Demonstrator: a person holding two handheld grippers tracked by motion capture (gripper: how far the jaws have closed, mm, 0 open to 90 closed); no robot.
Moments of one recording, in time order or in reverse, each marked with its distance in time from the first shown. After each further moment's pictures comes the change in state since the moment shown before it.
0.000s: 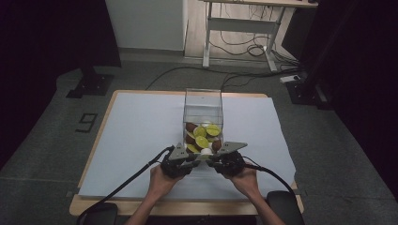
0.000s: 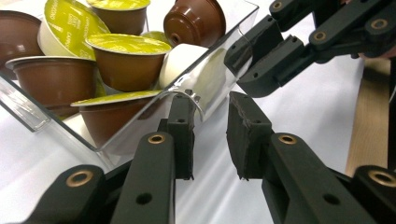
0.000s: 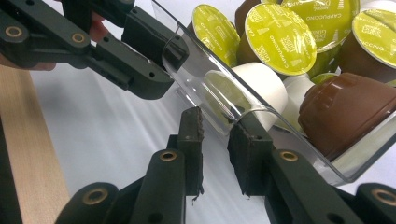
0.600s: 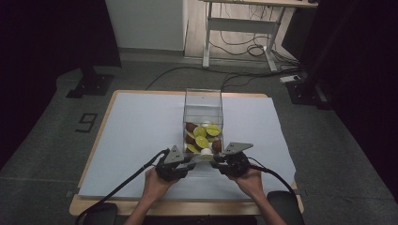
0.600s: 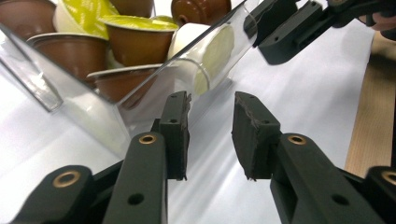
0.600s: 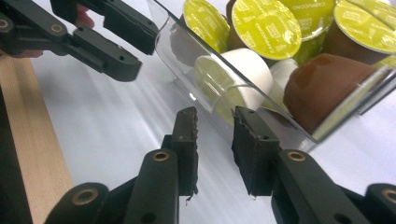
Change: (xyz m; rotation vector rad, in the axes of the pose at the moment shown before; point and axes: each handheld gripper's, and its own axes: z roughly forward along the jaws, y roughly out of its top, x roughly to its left) left arm 0.000 -0.012 -0.013 0.013 0.033 0.007; right arm -0.007 -0.009 -0.012 -0.004 0.008 0.023
